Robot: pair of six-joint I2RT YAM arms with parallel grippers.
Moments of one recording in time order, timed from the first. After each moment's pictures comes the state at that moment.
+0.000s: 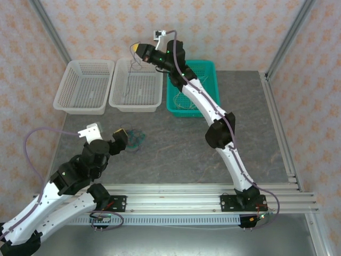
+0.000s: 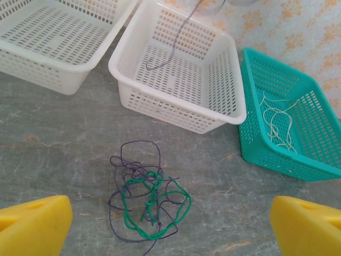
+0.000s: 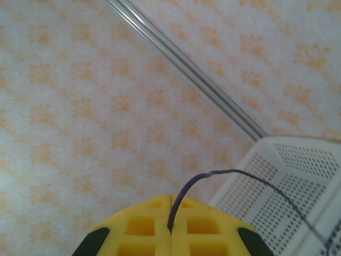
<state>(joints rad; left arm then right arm) -0.72 0.51 0.75 -0.79 -0.66 -0.77 0.60 2.52 2.68 -0.03 -0.51 0.88</state>
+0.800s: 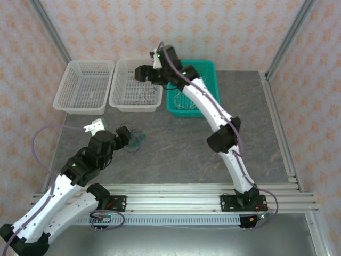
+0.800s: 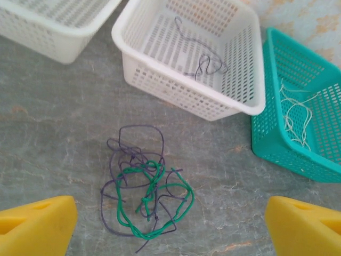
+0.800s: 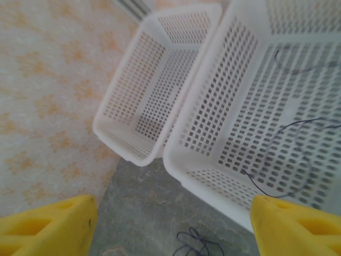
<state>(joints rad) -0.51 0.65 0.71 -0.68 -0.44 -0.80 0.66 2.32 2.69 -0.91 -0.31 0.56</state>
